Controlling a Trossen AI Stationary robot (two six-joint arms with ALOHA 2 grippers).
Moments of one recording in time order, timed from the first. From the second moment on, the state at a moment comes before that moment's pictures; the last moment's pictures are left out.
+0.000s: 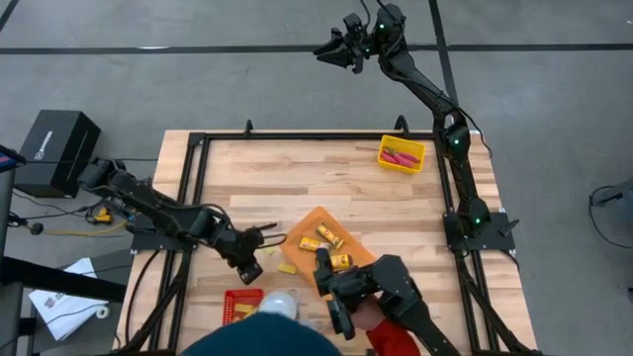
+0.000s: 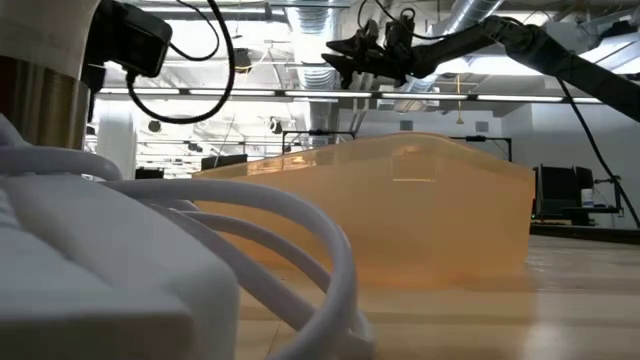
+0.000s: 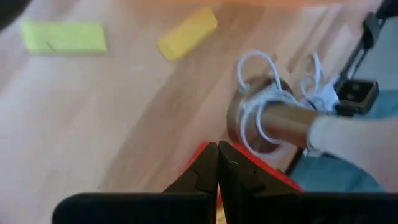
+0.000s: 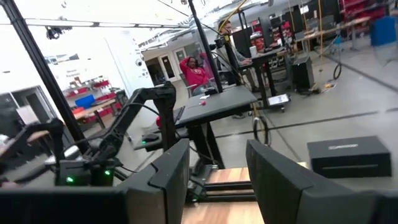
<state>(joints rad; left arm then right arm) -0.40 1.24 0.75 -0.53 0.11 -1.14 -0.92 2.31 2.36 0.24 -1.24 0.56</state>
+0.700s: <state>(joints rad) -0.07 1.24 0.53 -0.31 0.05 -0.87 -0.86 2.31 2.36 0.23 -1.23 0.70</state>
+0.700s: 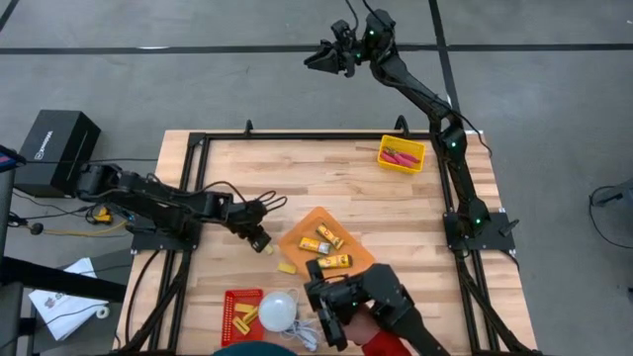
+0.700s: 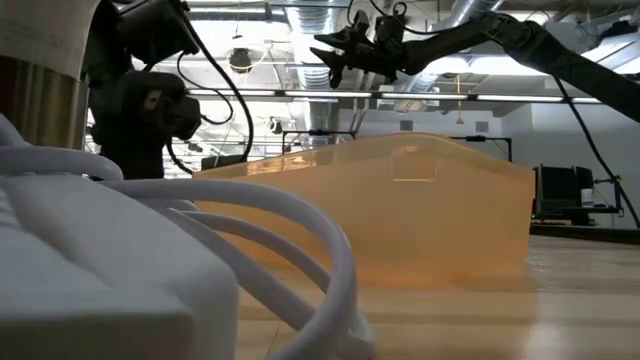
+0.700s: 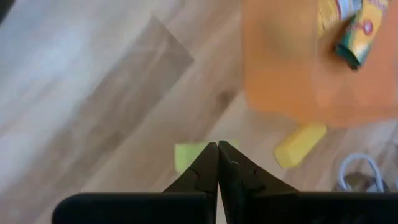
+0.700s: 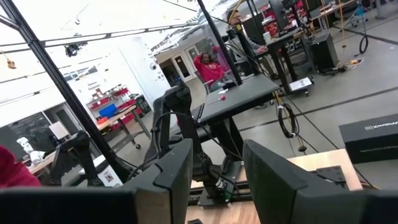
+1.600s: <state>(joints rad) -0.14 1.38 0.53 -0.23 0.12 -0.97 -0.87 2.31 2.36 0.21 -1.23 0.65</state>
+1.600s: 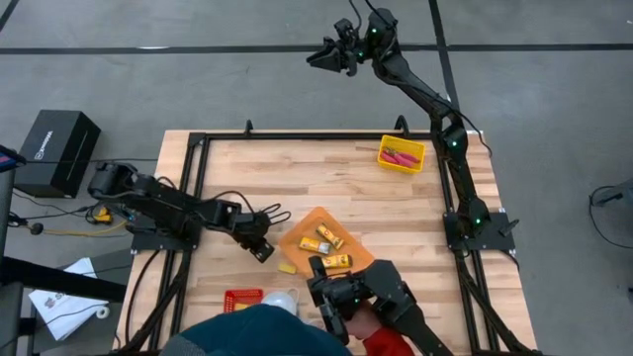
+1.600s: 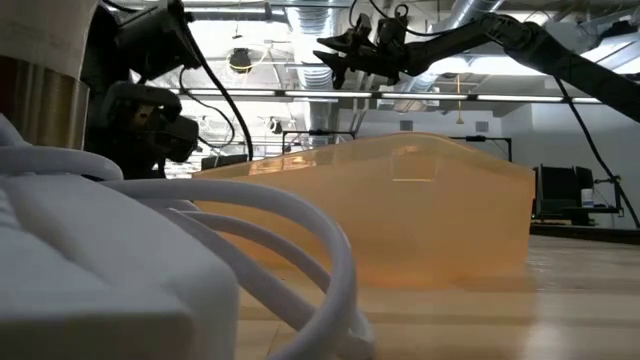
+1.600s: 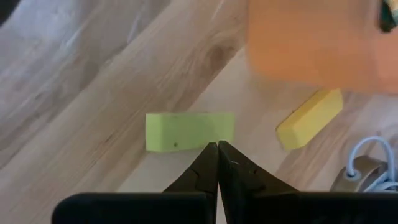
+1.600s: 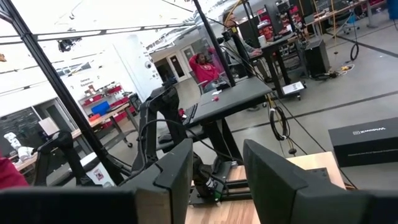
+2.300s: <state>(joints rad) -0.13 1.41 0.47 -0.15 0.17 -1.03 -0.89 2.31 2.36 0.21 -1.23 0.65</state>
